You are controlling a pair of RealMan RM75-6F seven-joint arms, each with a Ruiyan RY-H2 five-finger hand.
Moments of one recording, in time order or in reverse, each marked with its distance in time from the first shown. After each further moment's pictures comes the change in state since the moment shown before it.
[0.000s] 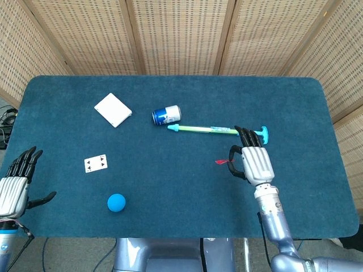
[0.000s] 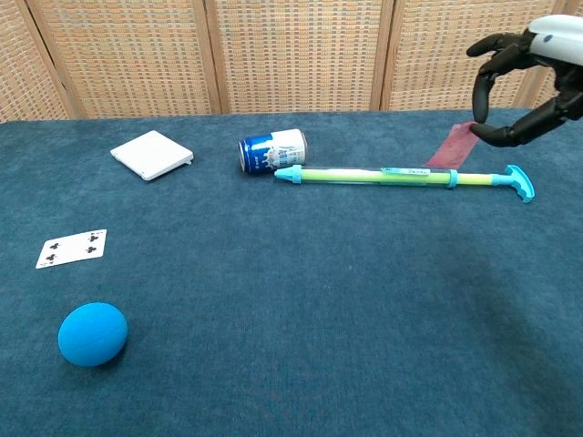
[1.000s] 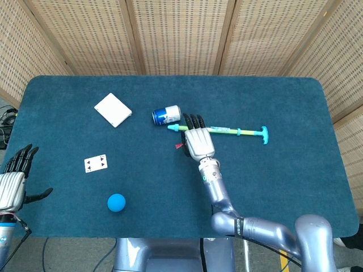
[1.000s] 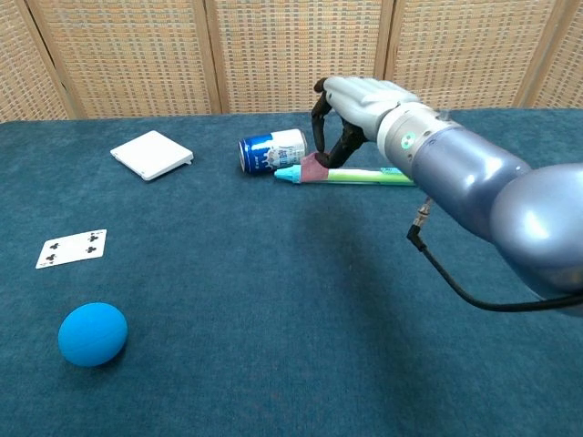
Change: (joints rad) left arm -0.022 -0.002 -0.028 0.038 -0.091 -0.065 -0.030; right arm 0.385 -0.503 0.202 0.680 0.144 -0.248 -0.231
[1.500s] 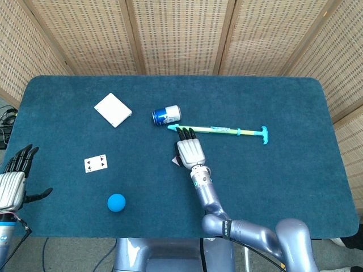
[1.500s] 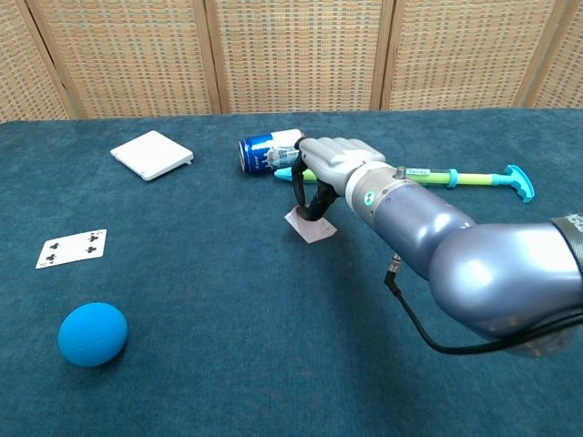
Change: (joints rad) left arm -0.006 -0.004 -0.004 0.012 -0.017 -0.019 -0.005; right arm 0.045 -0.166 -0.010 0.237 0.007 -0.116 0.038
